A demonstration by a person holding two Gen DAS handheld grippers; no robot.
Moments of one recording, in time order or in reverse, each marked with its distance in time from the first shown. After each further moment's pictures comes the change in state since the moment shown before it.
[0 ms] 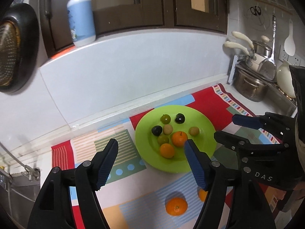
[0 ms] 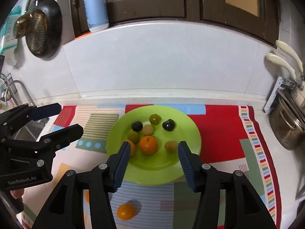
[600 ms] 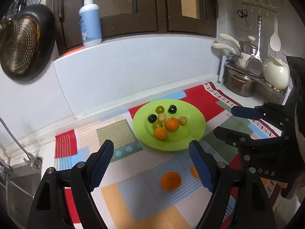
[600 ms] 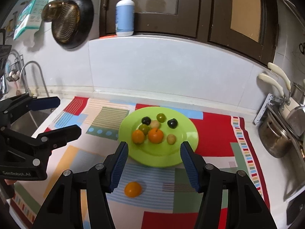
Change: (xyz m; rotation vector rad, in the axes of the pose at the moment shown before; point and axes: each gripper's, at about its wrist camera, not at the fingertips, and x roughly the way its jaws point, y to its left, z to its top) left arm -0.045 -0.004 -0.054 0.001 -0.053 -0.029; right arm -0.050 0.034 -0.039 -0.130 -0.071 -0.029
